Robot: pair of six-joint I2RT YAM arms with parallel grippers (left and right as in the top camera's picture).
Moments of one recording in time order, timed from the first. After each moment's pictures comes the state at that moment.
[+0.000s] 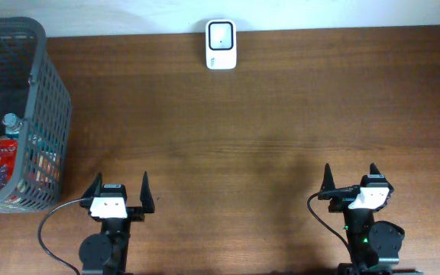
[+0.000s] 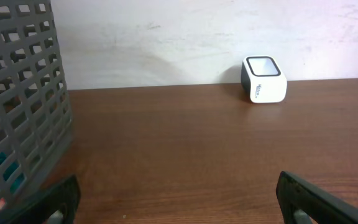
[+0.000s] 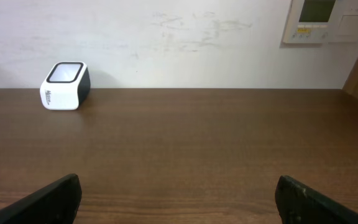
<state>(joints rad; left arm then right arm) -0.04 0.01 0.01 -0.08 -0.03 0.02 -0.06 0.01 0.01 -0.08 -0.03 -0.01</state>
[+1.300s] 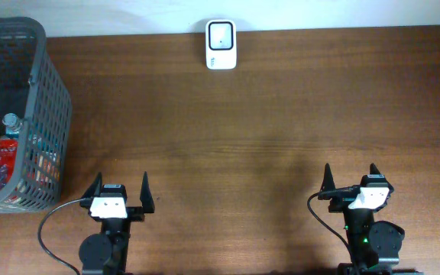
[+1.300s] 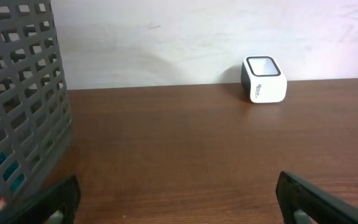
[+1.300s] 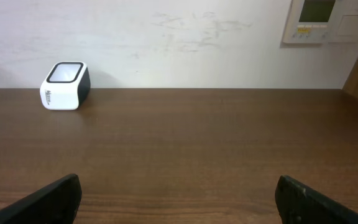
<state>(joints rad) -0.04 0.01 0.01 -0.08 -0.03 0.02 -0.06 0.01 0.01 -0.08 -0.03 -0.01</state>
